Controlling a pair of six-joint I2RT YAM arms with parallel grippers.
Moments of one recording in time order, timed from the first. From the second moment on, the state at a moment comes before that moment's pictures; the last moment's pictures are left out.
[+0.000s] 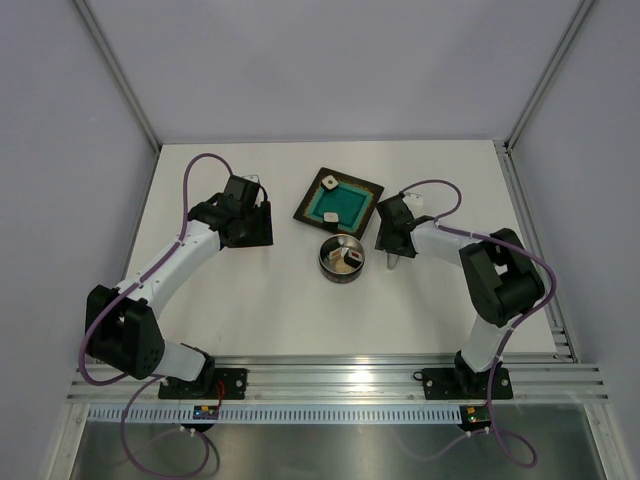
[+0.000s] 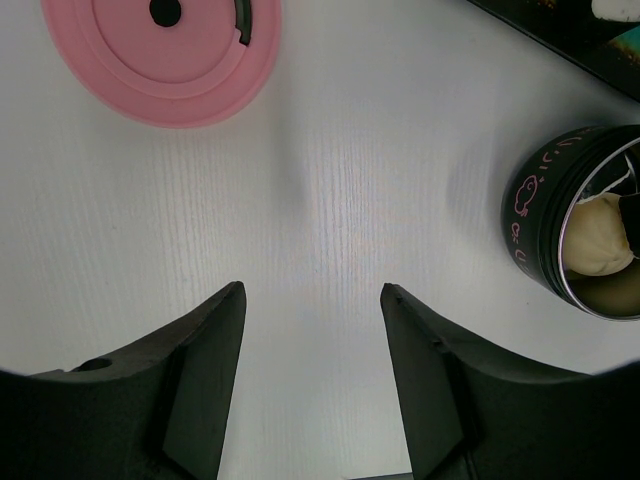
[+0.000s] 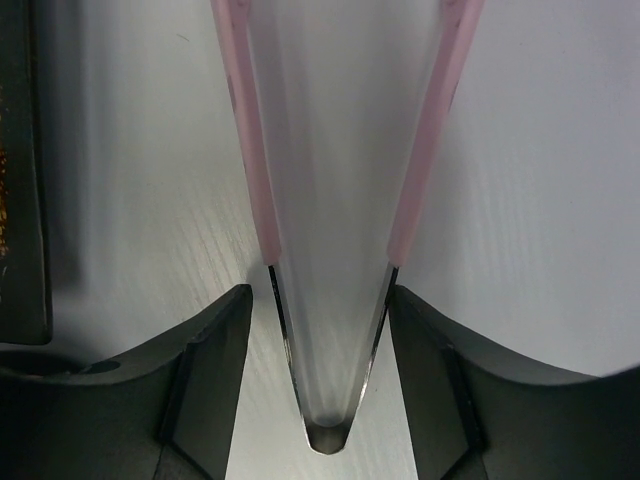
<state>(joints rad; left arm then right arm) -0.40 1.41 1.14 -0.72 -0.11 -0.41 0.46 1.78 1.02 -0.27 0.35 0.63</state>
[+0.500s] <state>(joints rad) -0.40 1.41 1.14 -0.72 -0.11 -0.41 0.49 1.78 1.00 -0.28 0.43 0.69</state>
